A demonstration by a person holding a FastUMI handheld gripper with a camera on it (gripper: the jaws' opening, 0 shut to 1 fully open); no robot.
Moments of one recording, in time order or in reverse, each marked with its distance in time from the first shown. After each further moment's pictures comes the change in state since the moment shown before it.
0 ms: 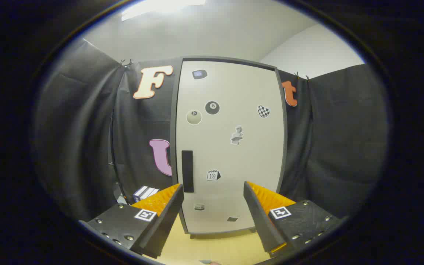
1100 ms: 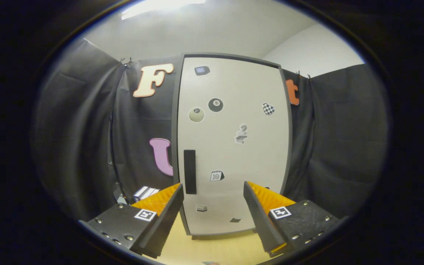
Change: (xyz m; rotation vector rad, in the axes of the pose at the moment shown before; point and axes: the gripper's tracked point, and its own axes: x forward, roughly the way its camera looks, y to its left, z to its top) arm 0.021 0.016 -0.013 -0.009 0.021 0.012
